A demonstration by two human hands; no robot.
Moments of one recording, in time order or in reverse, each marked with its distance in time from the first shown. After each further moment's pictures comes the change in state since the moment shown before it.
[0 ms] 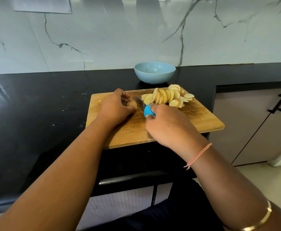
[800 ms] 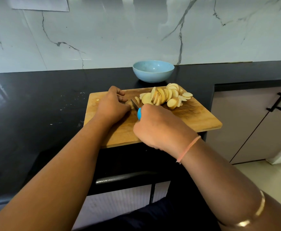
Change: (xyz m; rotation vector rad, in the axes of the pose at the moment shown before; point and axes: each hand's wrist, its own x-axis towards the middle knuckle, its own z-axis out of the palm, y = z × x) left_hand -0.001 -0.001 0.001 -0.083 0.034 -0.046; right_hand -0.009 -0.020 -0.012 -0.043 -0.174 -0.028
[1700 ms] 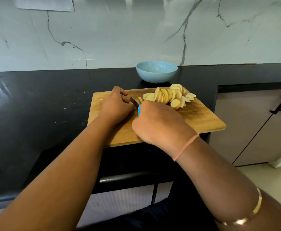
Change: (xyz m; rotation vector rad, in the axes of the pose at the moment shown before) left_hand -0.006 0.007 -0.002 -0.001 -0.002 -0.019; right_hand 0.008 -0.010 0.005 -0.078 0.069 -0.015
